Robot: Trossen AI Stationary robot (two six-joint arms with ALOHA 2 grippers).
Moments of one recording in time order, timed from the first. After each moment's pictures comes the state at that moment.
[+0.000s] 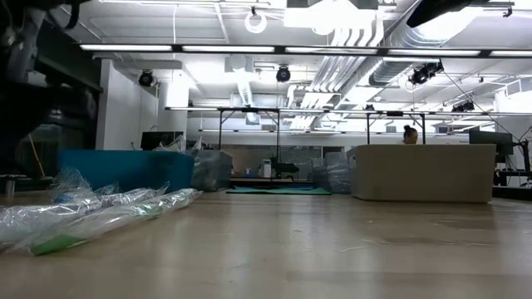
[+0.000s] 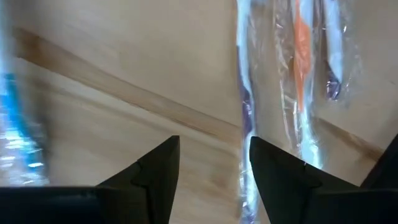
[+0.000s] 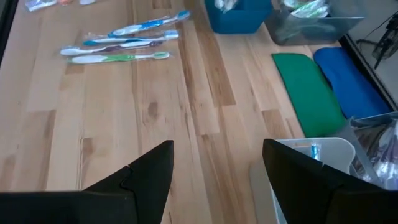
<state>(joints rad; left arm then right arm) -0.51 1.41 0.80 -0.85 0.14 0.60 0.58 1.16 1.07 -0.85 0.60 0.56</state>
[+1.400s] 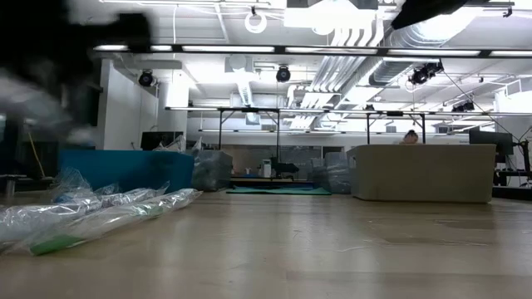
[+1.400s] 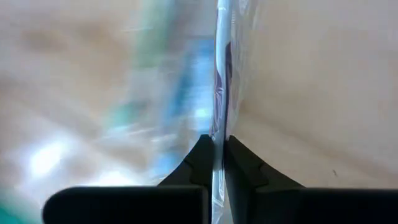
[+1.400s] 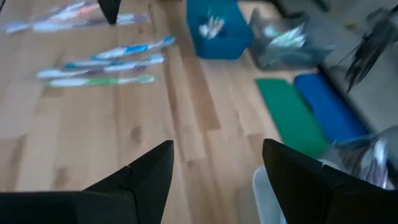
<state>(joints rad) -0.55 1.50 1.03 -0.80 -0.21 0.64 0.58 1.16 0.99 -0.70 0.72 0.48</state>
